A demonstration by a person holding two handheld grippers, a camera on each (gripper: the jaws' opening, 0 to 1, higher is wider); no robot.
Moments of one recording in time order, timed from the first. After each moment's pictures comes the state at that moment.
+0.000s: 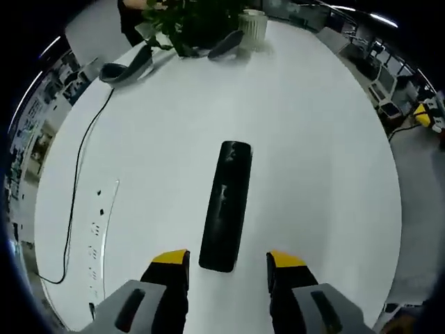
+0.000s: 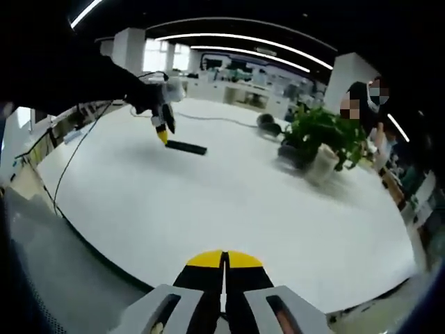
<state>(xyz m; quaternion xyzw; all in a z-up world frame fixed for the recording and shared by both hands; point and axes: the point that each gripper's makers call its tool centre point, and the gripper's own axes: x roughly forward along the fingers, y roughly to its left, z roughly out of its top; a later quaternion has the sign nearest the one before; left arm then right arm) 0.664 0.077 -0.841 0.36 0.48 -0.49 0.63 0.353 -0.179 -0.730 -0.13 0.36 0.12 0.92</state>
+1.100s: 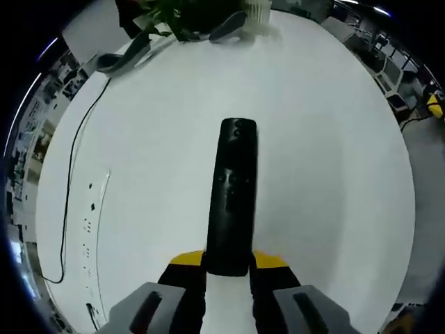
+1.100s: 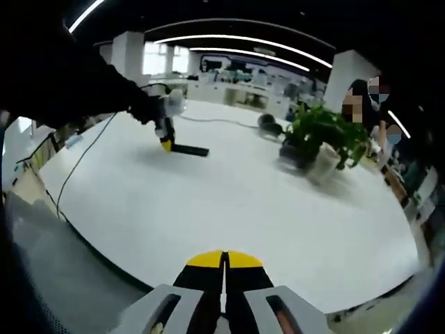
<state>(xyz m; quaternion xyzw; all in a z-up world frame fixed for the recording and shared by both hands) 0.665 0.082 -0.862 0.39 0.48 -0.47 0.63 0.353 -0.177 -0.729 -0.12 0.35 0.13 0.92</state>
